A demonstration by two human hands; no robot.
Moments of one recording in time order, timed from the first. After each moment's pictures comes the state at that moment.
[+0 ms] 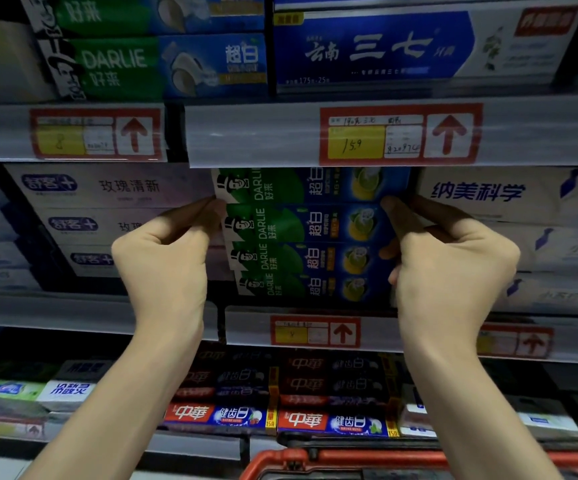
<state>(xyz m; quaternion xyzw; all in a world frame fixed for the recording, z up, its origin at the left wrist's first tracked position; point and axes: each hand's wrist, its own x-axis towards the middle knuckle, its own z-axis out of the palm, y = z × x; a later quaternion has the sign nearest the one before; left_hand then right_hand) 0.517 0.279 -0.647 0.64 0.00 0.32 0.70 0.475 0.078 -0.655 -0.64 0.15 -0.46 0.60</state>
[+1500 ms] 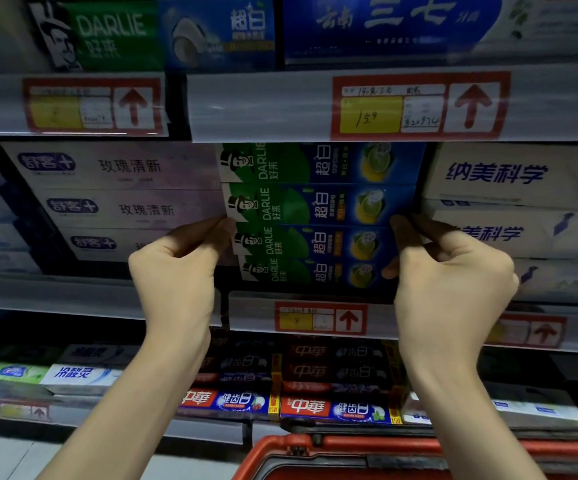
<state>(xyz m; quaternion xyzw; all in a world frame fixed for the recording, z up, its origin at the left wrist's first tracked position) 0.515 0.283 -0.680 0.64 0.05 0.25 0.72 0.462 0.085 -0.679 -0.73 0.19 -0.46 0.47</state>
